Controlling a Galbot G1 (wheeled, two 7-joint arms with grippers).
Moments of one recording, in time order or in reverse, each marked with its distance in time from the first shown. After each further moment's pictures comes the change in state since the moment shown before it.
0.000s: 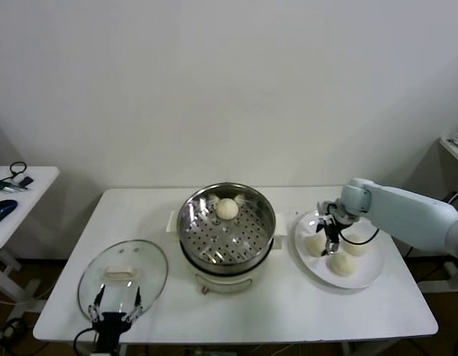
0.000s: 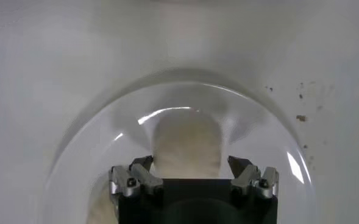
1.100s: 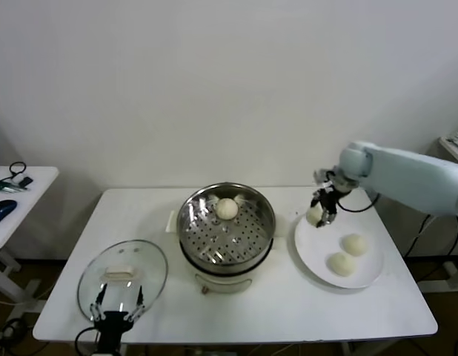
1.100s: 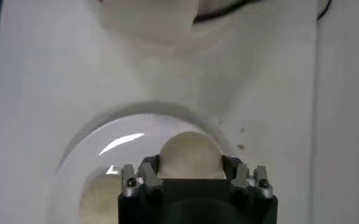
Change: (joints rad) left arm 0.014 -0.001 0.013 -0.032 0.016 -0.002 -0.001; right arm 0.468 0.084 -0.254 0.136 0.212 0.044 -0.113
